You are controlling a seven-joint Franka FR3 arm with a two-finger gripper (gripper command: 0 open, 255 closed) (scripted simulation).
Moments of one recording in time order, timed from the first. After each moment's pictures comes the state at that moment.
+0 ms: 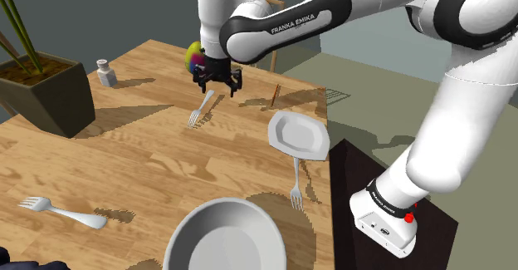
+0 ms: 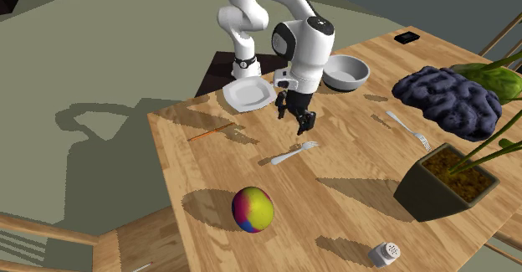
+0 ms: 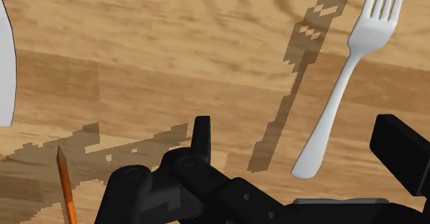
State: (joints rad) arm 0.01 0.33 0.51 -1.81 -0.35 2.10 1.44
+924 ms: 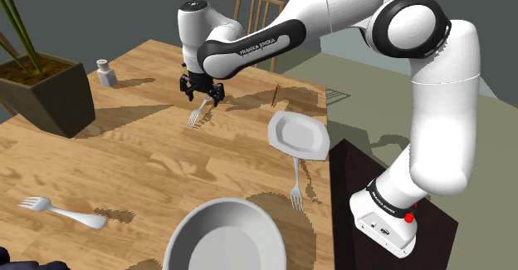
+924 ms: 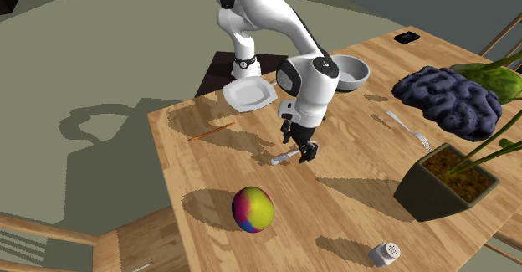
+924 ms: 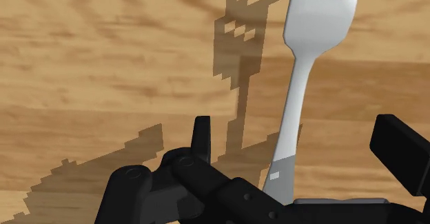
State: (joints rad) arm 0.11 0.61 0.43 -1.57 -0.45 2.10 1.60
